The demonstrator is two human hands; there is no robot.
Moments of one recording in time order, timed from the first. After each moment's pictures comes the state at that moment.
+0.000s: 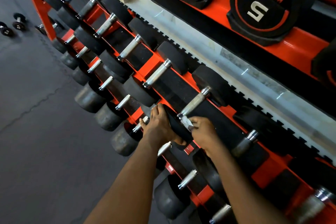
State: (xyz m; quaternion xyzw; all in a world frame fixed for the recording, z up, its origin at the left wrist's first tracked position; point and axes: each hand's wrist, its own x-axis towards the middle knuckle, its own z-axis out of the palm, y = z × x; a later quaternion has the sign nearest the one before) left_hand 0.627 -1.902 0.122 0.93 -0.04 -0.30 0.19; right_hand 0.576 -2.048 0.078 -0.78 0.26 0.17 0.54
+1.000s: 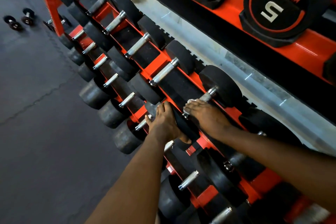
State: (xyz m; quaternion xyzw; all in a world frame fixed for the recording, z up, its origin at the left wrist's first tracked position) left_hand 0.629 -1.900 0.115 0.93 -0.03 -0.32 0.18; right_hand 0.618 -2.079 0.071 -0.97 -0.23 0.04 0.05
